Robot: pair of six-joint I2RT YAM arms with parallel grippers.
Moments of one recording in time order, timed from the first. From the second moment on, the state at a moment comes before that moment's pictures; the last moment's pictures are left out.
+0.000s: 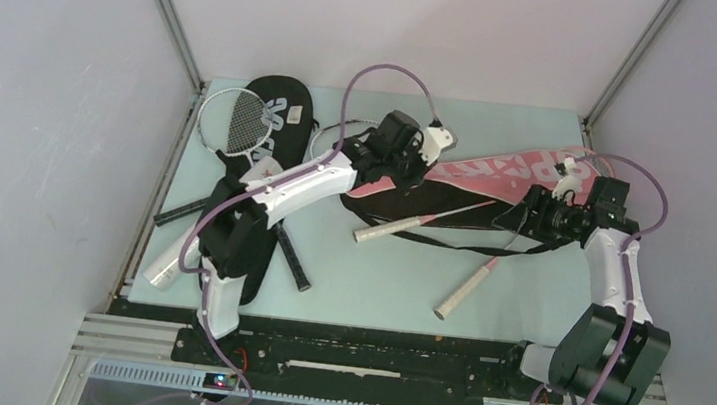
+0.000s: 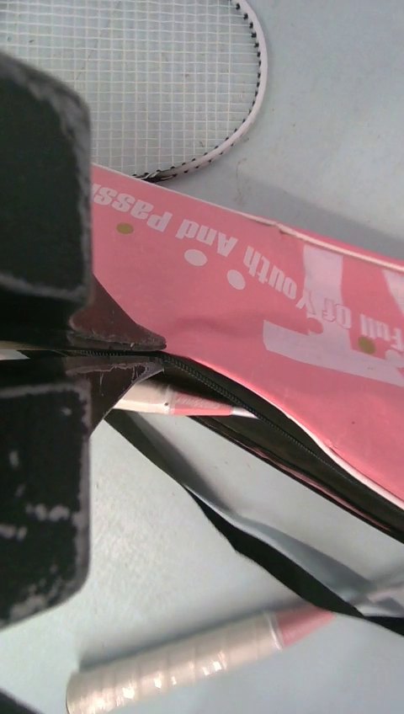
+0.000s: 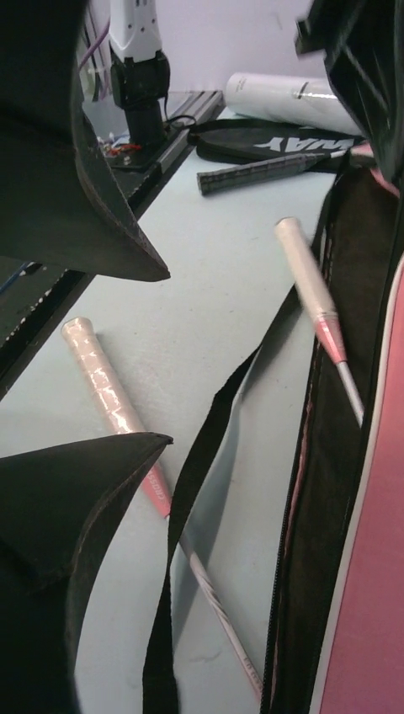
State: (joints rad) left arm -0.77 1.97 1.68 -0.40 0.18 0.22; right arm -0.33 1.26 0.95 -0.69 -0.84 -0.06
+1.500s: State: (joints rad) left arm -0.81 1.77 1.26 -0.13 0.27 -0.13; right arm -0.15 1.76 0.90 0.21 -0.94 0.84
